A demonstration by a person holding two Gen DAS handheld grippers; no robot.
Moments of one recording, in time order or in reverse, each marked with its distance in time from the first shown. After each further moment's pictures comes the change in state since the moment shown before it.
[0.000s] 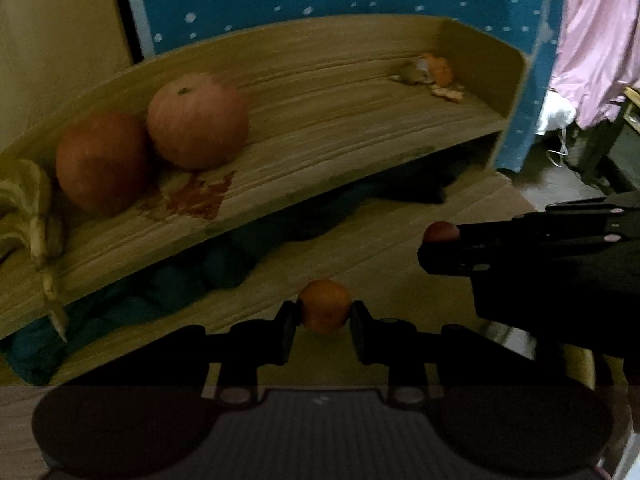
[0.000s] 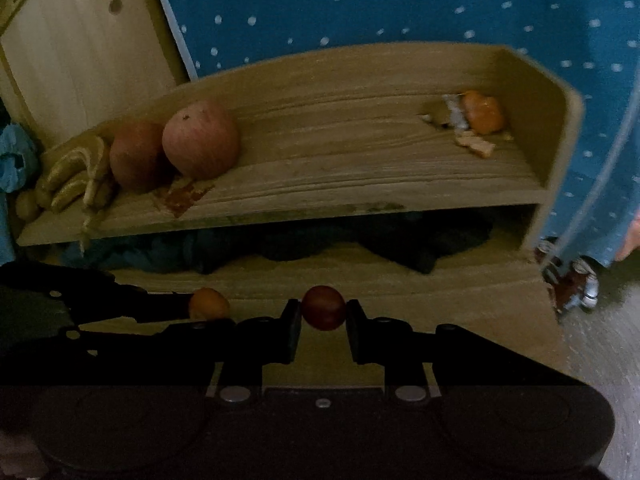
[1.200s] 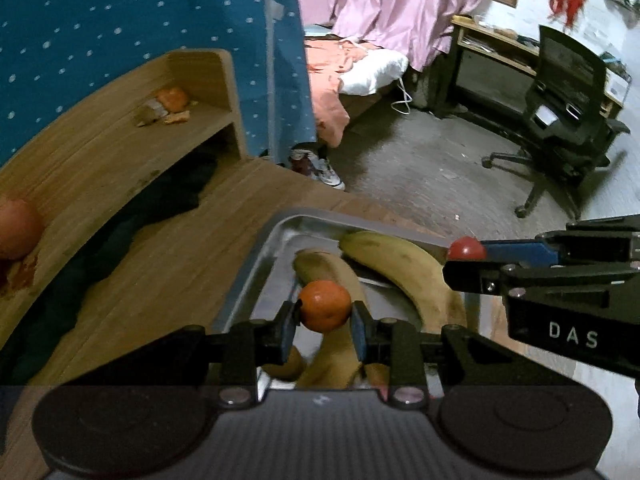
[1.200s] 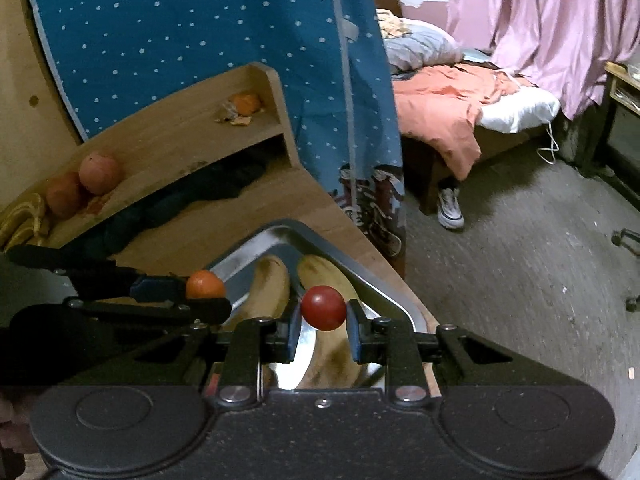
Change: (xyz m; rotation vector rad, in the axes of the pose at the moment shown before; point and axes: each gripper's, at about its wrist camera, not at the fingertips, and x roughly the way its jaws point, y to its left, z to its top) left arm -0.061 -0.130 -0.042 0.413 -0.038 -0.294; right arm -0.166 -0.020 -0.147 0.372 -0.121 -0.355
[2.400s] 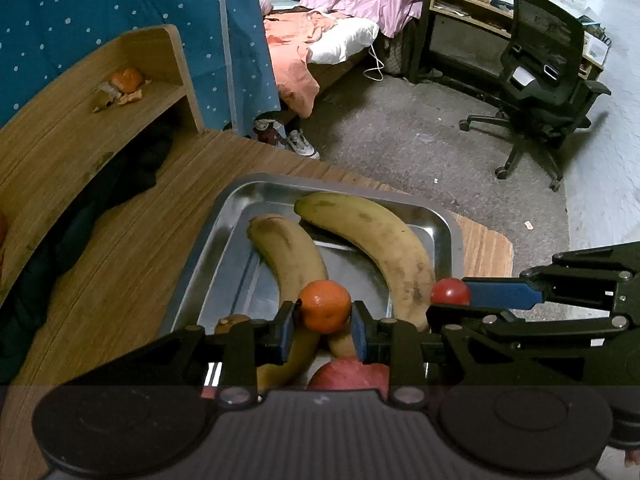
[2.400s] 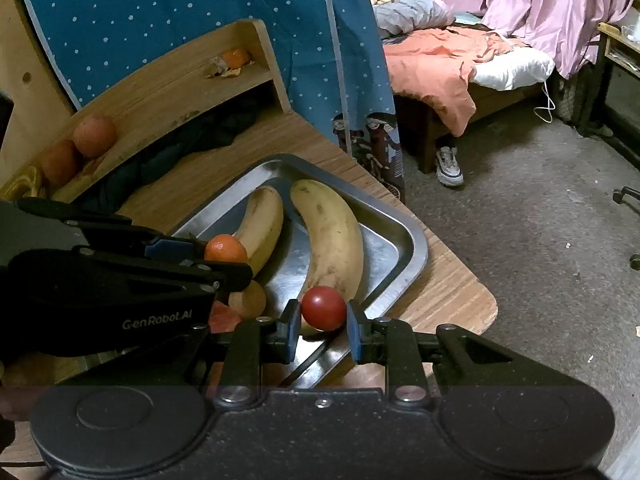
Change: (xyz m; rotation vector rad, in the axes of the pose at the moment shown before) left arm 0.014 -0.019 -0.009 0.067 0.090 -0.049; right arm 0.006 -0.003 -0.038 0.051 0.094 0.011
